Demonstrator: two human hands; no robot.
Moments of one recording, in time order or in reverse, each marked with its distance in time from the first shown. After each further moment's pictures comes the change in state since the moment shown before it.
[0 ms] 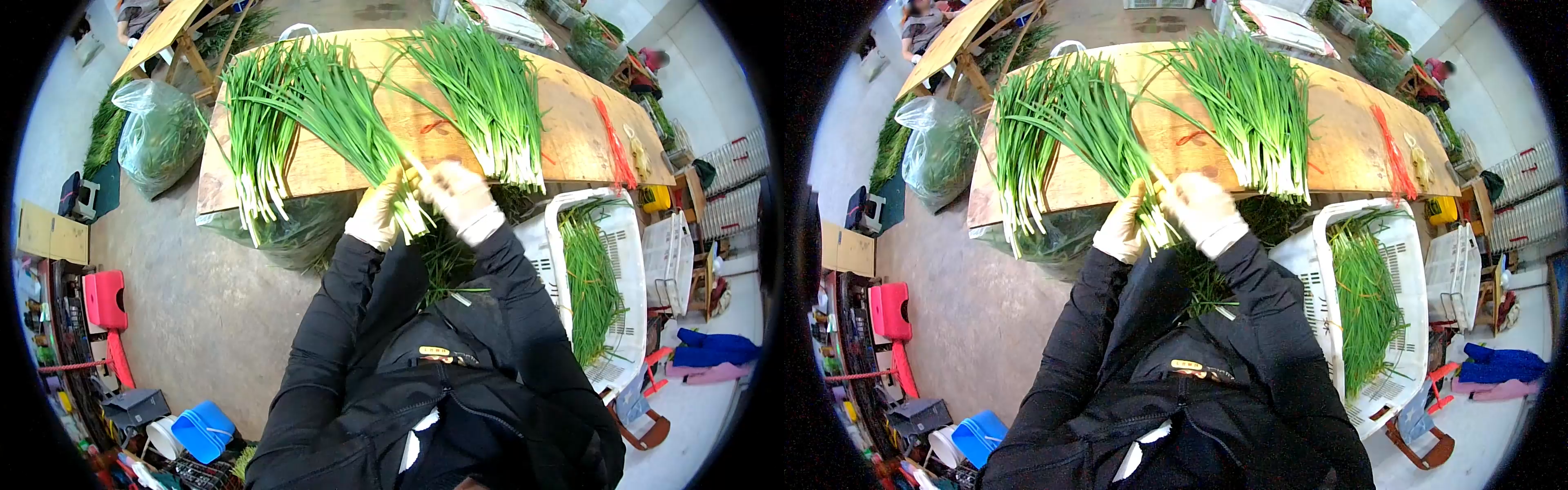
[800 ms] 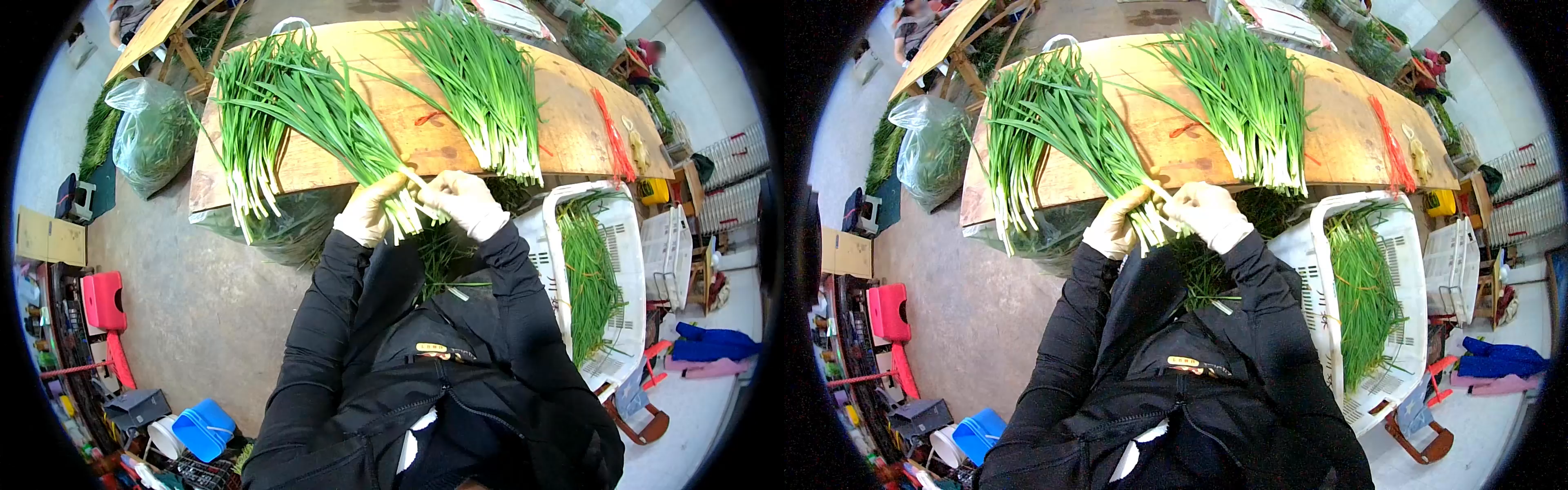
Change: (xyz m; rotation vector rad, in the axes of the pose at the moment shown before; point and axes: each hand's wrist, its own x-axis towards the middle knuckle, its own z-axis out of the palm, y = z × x) left_hand -0.013 0.008 0.015 0.100 0.019 -0.046; right_hand -0.007 0.007 -0.014 0.180 -0.251 0.342
